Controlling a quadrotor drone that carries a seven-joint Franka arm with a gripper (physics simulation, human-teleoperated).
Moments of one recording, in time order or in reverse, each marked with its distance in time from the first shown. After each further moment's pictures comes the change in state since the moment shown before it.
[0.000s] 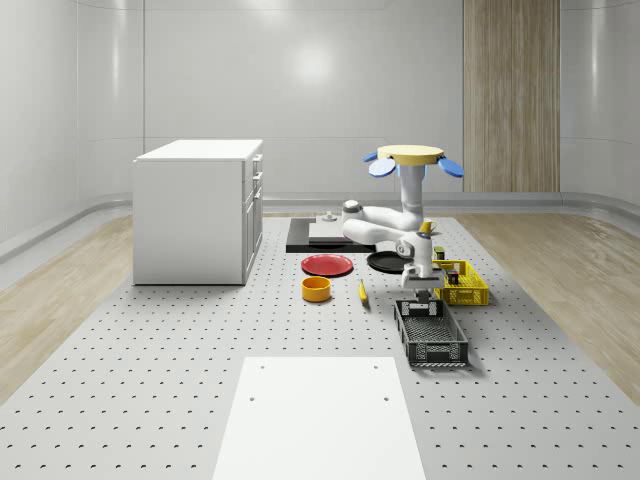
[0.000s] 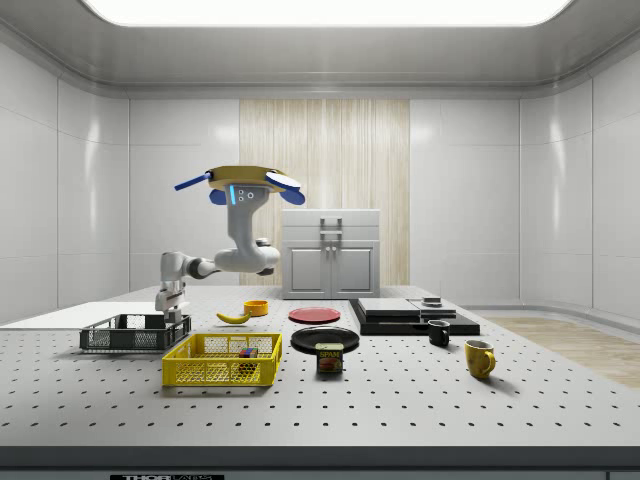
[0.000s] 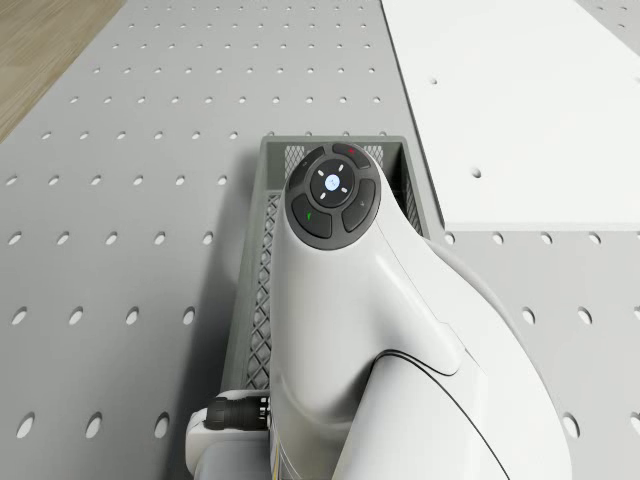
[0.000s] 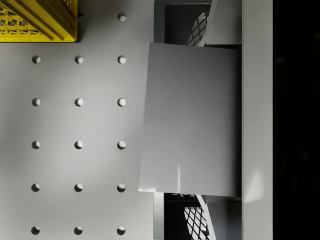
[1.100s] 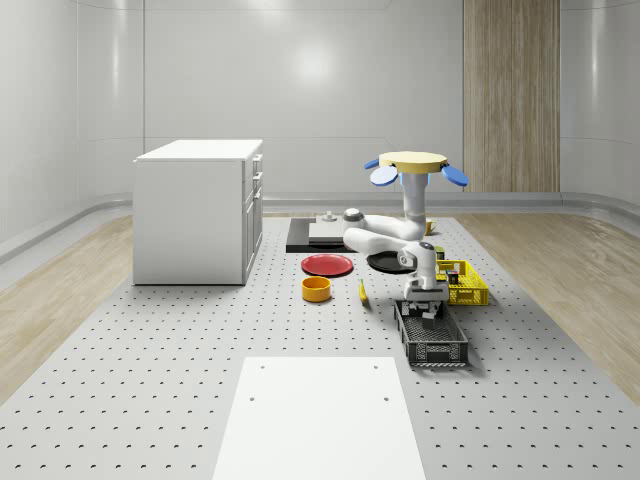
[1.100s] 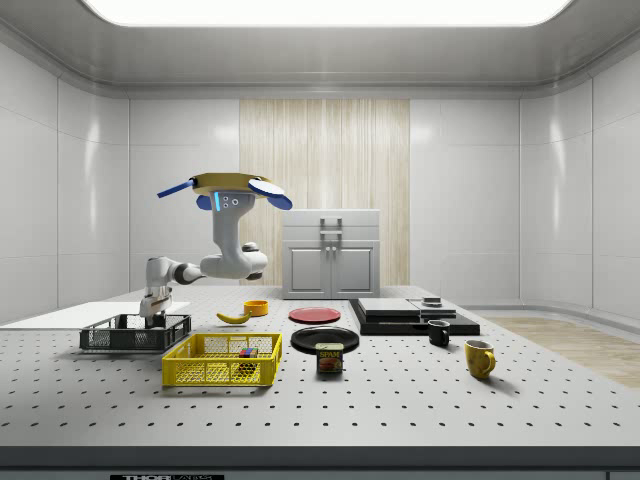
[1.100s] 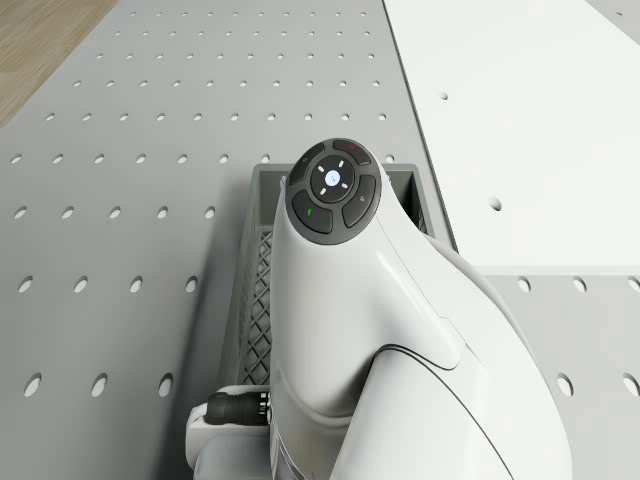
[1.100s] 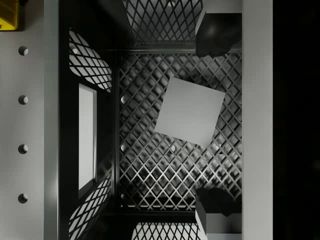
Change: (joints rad) arm 0.002 -0.004 0.025 -0.003 0.025 -0.004 0.002
